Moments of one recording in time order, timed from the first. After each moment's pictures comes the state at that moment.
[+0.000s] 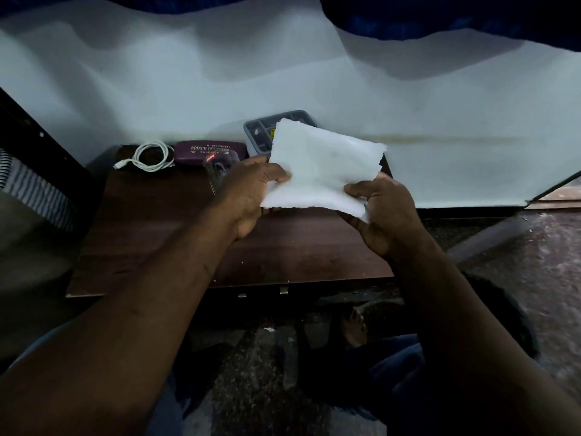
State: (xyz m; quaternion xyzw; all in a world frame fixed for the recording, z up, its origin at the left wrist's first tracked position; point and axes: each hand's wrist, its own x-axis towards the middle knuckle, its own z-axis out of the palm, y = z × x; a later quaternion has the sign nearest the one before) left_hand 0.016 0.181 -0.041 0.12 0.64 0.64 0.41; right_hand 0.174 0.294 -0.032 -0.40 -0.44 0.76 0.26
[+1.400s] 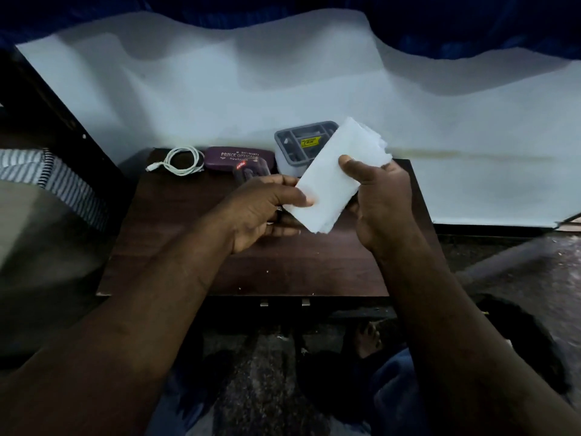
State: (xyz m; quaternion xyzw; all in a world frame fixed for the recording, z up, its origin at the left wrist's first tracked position) left_hand -0.012 0.143 -0.042 0.17 0.64 0.55 0.51; right_hand 0.114 0.271 -0.022 -0.38 -0.49 0.72 0.33
